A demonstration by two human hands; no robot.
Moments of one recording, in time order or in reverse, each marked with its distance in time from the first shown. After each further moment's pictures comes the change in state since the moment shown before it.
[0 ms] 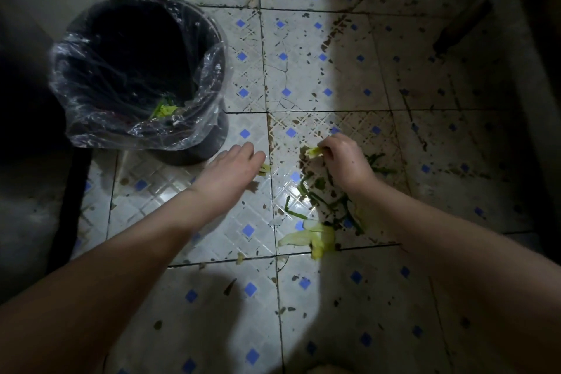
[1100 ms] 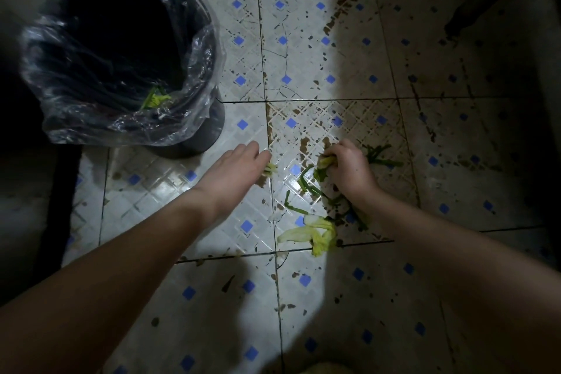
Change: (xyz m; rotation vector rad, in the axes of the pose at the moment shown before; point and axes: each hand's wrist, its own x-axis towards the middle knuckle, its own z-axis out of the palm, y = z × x) left_hand 0.013 0.004 0.025 -0.020 -0.047 0.013; right_hand -0.009 0.030 0.037 0.056 0.004 0.127
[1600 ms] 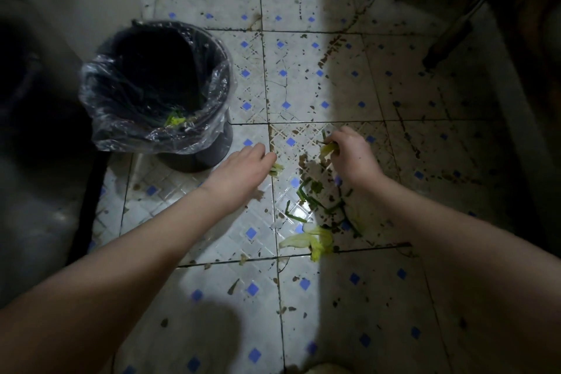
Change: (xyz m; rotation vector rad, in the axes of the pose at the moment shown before) left_hand -0.021 0.016 -0.054 0.055 0.040 0.019; right_hand -0.002 -0.040 -0.064 -0.016 0.115 -0.127
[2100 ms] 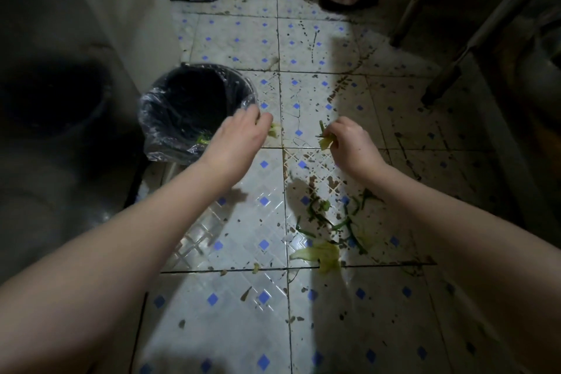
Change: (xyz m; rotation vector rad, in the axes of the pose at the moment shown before) left_hand -0.017 -0.023 -0.074 0.120 0.394 -0.163; right_hand 0.007 -0.057 -0.054 -0.081 0.110 -0.252
